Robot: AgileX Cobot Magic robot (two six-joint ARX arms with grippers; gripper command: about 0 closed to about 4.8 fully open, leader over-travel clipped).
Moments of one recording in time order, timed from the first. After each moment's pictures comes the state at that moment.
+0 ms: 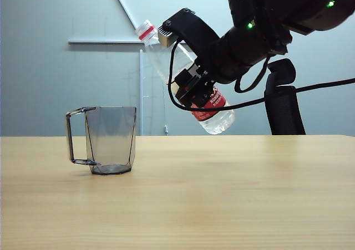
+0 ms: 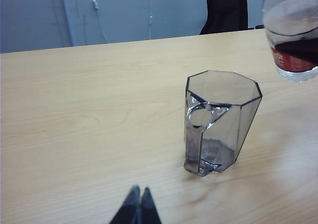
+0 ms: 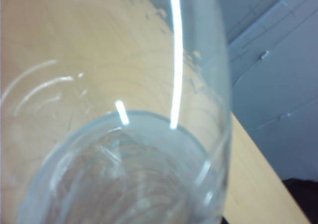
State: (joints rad) left arm -0.31 0.00 0.01 -0.08 0.02 0.03; right arm 0.59 1.70 0.90 0.56 0.11 -0.71
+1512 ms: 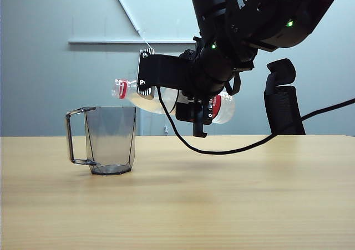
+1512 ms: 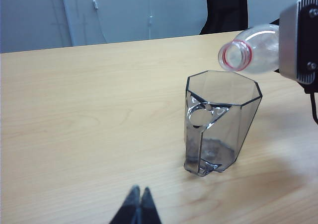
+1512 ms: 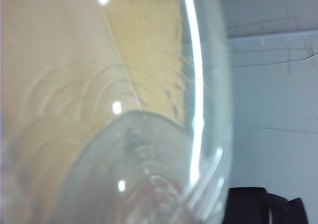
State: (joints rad) left arm -0.31 0.00 0.01 -0.08 0.02 0.03; right arm 0.66 1.83 0.99 0.55 0.34 -1.33
